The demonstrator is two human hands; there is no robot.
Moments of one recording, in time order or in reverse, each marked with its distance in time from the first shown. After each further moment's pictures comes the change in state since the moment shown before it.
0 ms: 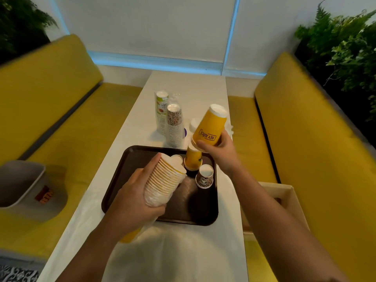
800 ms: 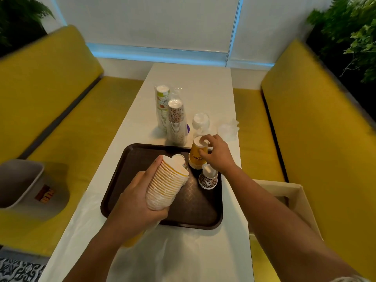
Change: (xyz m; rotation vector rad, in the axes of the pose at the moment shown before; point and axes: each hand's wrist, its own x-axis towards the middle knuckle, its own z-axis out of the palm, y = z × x) left_hand 0.015 -0.013 0.013 -0.027 -0.015 -0.036; right_hand 0.063 0.083 0.009 -0.640 -0.032 -0.096
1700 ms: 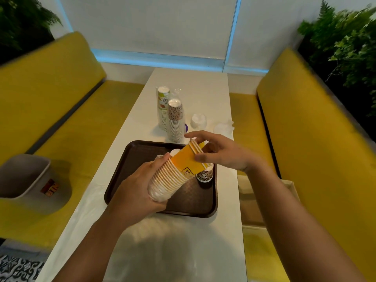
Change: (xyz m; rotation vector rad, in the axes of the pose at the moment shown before) left_hand -0.021 0.013 -0.010 0.144 -0.013 0.120; right_hand -0.086 -0.105 -0.108 0.280 -0.611 -0.120
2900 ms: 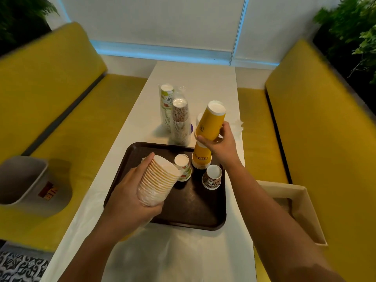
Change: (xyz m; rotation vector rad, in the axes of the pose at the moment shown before) left_hand 0.015 -0.024 -0.007 -0.142 0.069 -0.178; right_hand 0.107 0.095 0.011 0.206 0.786 0.040
